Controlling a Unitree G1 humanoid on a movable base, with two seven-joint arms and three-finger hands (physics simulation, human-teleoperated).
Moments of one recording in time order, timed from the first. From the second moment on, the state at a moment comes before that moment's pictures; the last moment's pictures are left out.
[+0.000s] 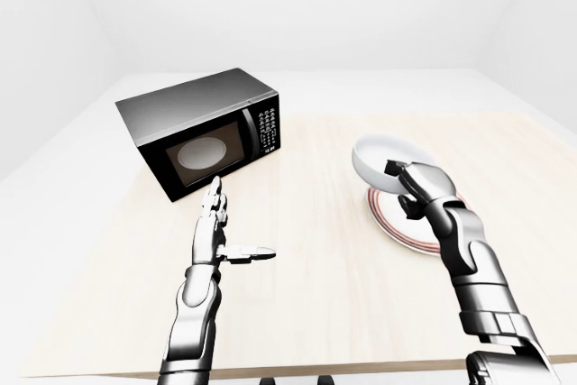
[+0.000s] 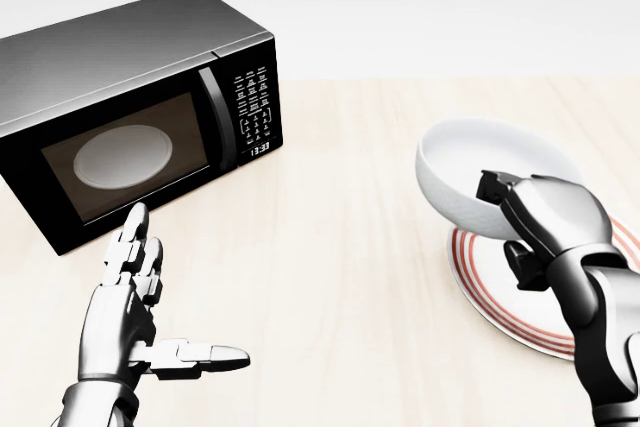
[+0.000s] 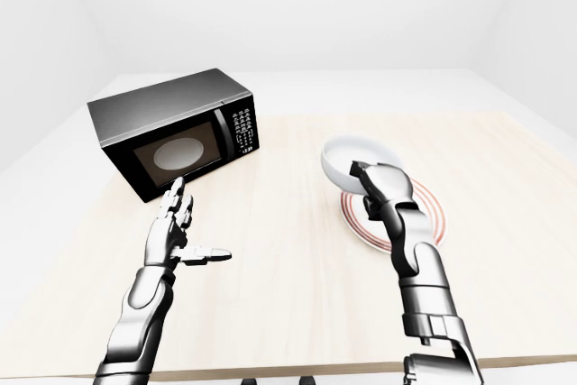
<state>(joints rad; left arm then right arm) 0.00 0.02 0.04 0.00 -0.02 0.00 -0.04 -0.38 -0.37 -0.13 0.28 -1.07 -0.08 0.23</state>
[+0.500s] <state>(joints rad) 0.00 0.02 0.04 0.00 -0.02 0.00 -0.04 -0.35 -0.43 -0.18 0.33 -1.03 -0.09 0.21</state>
